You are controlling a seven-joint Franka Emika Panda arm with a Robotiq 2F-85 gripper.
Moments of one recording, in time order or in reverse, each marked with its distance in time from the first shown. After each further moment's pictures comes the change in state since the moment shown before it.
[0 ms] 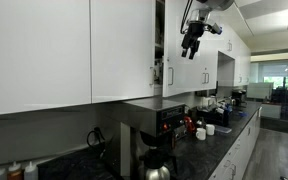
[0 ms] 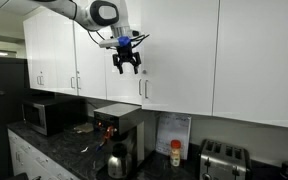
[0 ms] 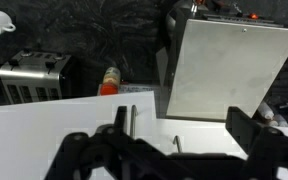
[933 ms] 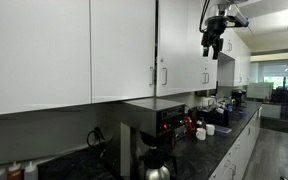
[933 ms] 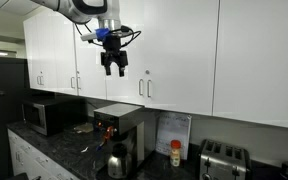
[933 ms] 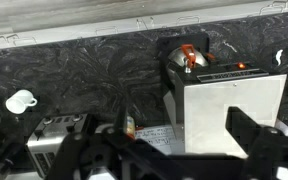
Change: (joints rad) arm -0.069 -0.197 0.004 -0.164 -0.061 -0.183 0.171
